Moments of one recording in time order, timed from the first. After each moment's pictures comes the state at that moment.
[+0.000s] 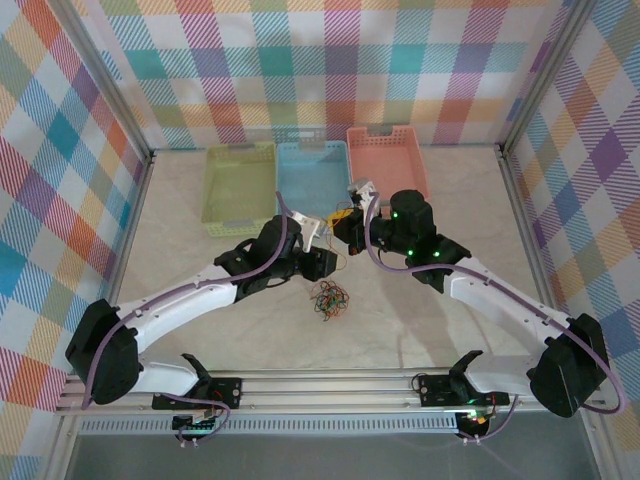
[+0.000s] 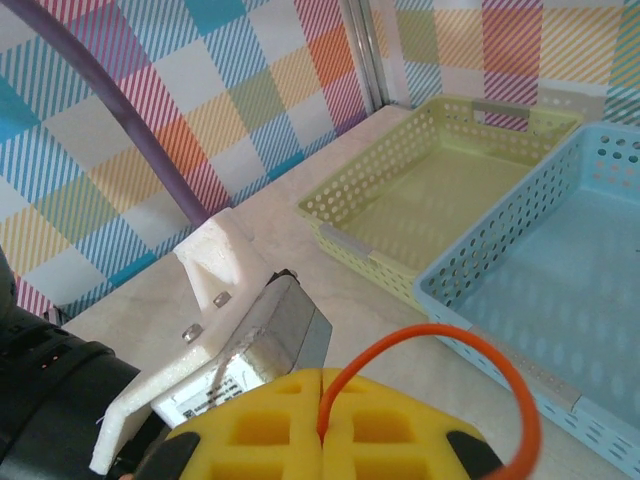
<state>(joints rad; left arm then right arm) -0.78 1.33 0.92 -0.20 0.17 -0.42 0.67 1.23 0.96 0.00 -0.37 0.20</state>
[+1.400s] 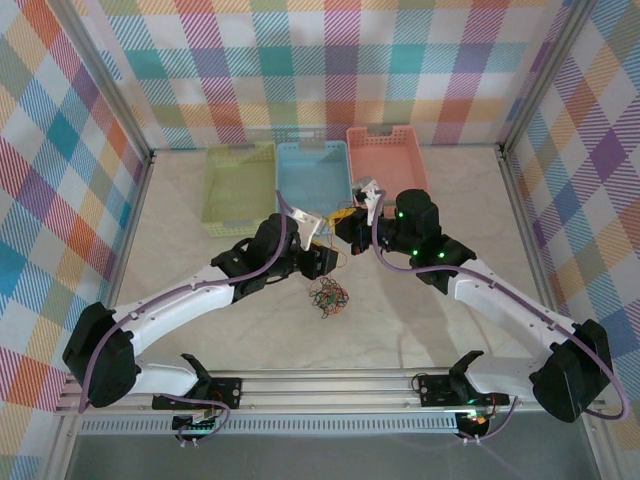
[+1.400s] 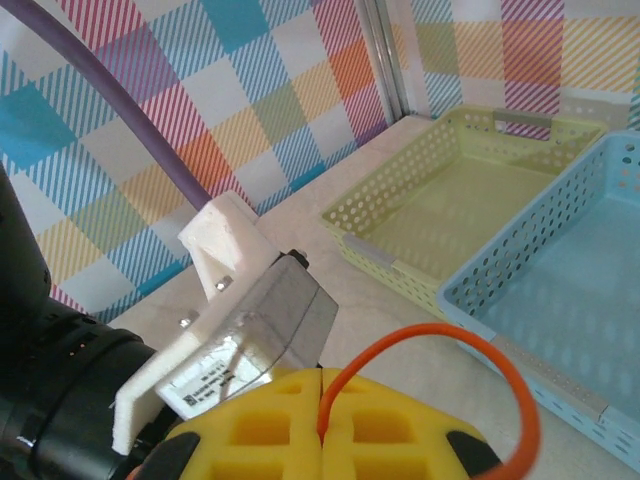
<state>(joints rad) -0.78 1.31 0.92 -0.17 0.15 -0.32 0.66 1.20 0.96 0.00 -0.42 0.24</state>
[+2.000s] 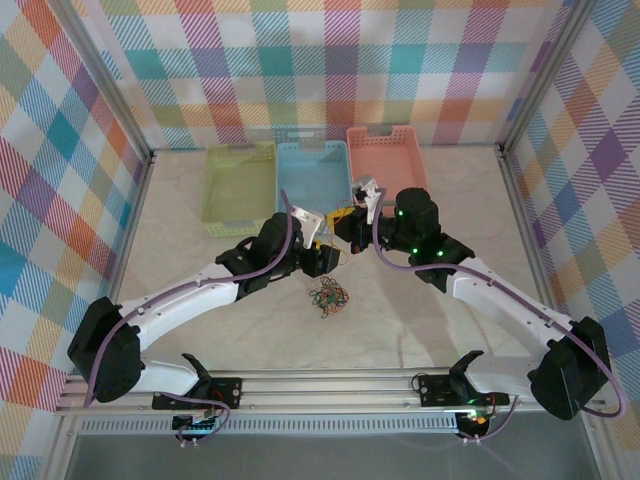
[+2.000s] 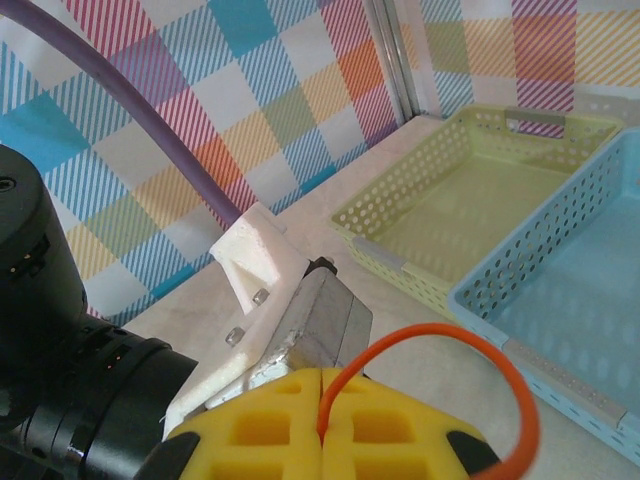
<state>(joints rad) -0.78 1.34 0.93 -0.16 0.10 -0.30 0.65 1.22 0.96 0.03 -0.45 0.26</state>
